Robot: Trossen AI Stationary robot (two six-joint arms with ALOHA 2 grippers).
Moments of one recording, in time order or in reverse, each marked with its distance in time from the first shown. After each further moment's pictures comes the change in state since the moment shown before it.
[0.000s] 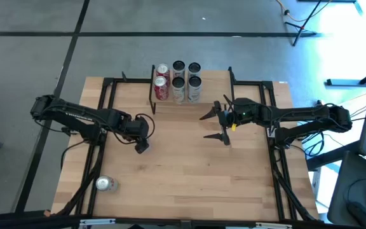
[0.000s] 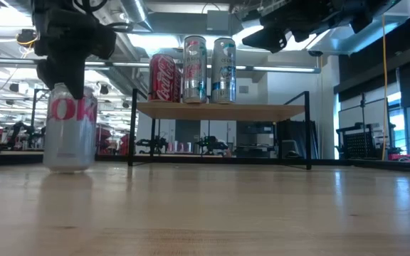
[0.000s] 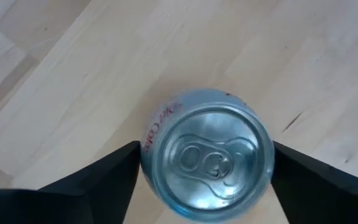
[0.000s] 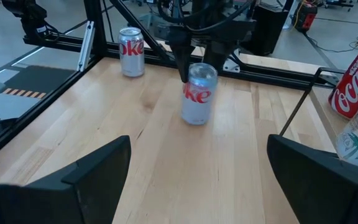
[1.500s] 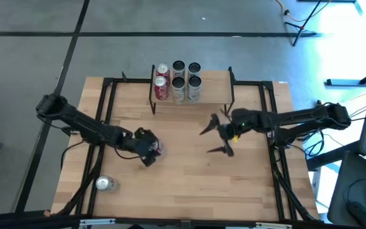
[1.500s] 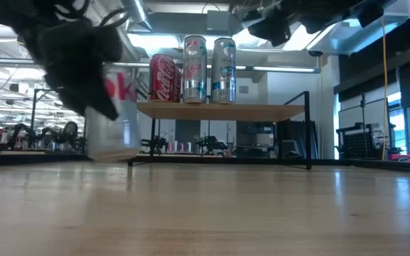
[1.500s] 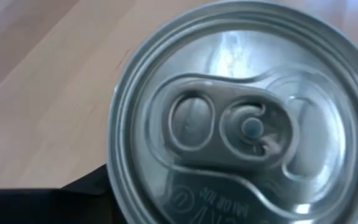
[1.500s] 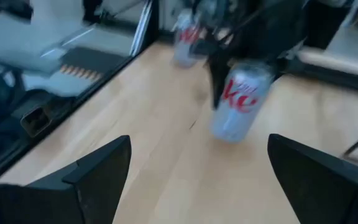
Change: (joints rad) left arm -0.207 0.090 -0.252 0.689 -0.262 0.098; right arm 0.137 0.028 0.002 -0.032 -0.023 -0.021
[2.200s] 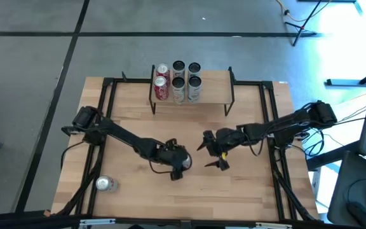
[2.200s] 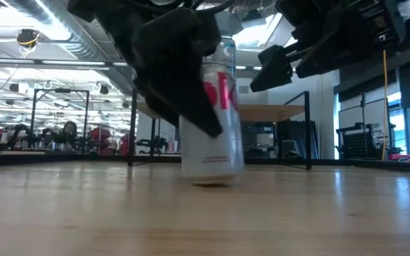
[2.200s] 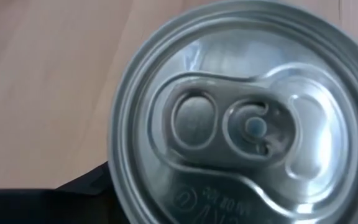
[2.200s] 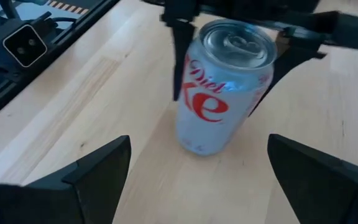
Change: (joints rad) left arm 0.013 0.556 0.513 0.039 0.096 0.261; right arm 0.157 0.229 -0.002 -0.025 0.111 0.020
